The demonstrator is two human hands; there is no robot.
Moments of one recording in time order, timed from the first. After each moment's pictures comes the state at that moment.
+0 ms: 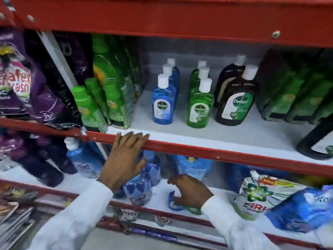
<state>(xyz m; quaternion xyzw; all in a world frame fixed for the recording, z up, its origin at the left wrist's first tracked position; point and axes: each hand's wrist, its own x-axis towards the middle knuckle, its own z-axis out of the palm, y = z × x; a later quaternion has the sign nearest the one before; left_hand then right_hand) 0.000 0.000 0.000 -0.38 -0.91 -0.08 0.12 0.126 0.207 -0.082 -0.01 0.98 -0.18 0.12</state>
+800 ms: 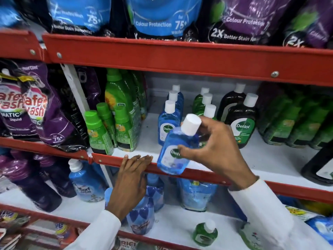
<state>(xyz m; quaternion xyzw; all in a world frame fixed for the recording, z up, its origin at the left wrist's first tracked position) -0.004 0.002 -0.015 -0.36 -0.89 -0.23 0.15 0.113 0.204 0.144 0.04 0.88 -0.40 -0.27</state>
